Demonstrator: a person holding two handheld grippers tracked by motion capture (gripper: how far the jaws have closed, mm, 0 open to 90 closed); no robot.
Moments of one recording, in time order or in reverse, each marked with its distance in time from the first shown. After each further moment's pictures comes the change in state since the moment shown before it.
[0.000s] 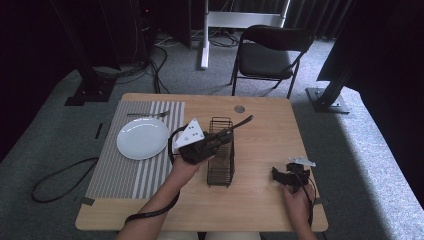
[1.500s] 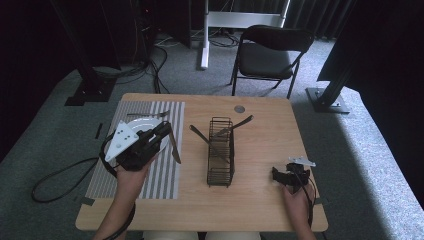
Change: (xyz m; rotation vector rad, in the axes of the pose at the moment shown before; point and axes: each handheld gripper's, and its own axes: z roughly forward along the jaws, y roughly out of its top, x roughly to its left) left arm 0.007 0.010 -0.134 -0.038 0.452 -0.043; right arm 0.000 0.000 0.000 0.000 -0.001 0.000
